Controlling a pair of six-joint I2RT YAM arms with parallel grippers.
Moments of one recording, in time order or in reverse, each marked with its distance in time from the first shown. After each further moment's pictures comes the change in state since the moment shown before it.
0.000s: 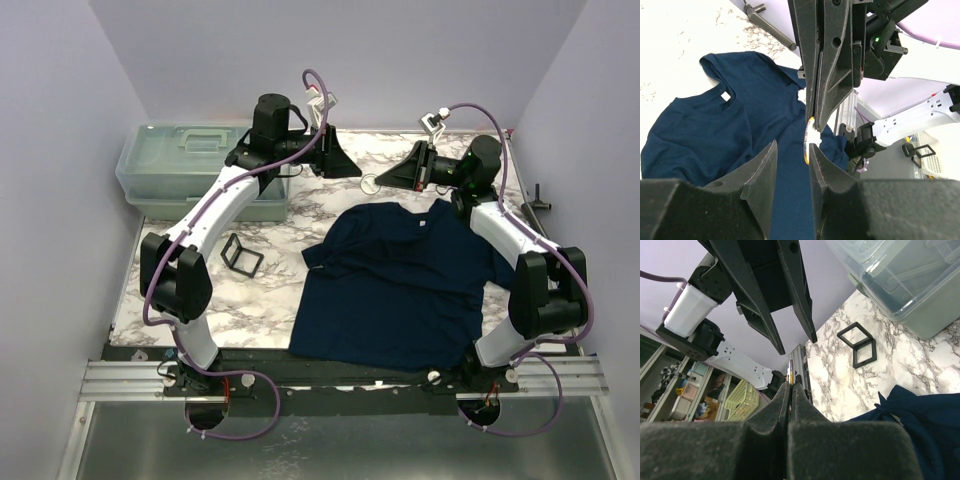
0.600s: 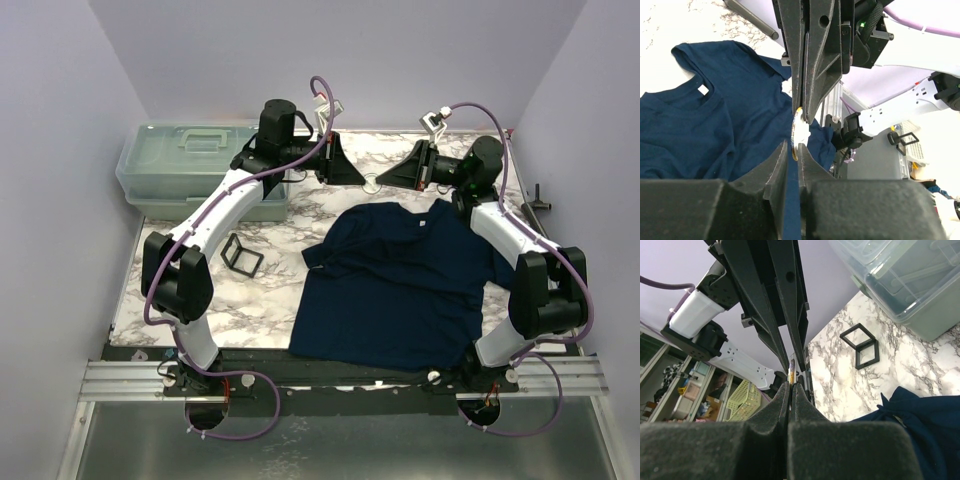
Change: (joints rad) left arm -0.023 0.000 -0.035 0.029 0.056 -0.031; right arm 0.000 0.000 -0.002 0.043 -0.011 0.041
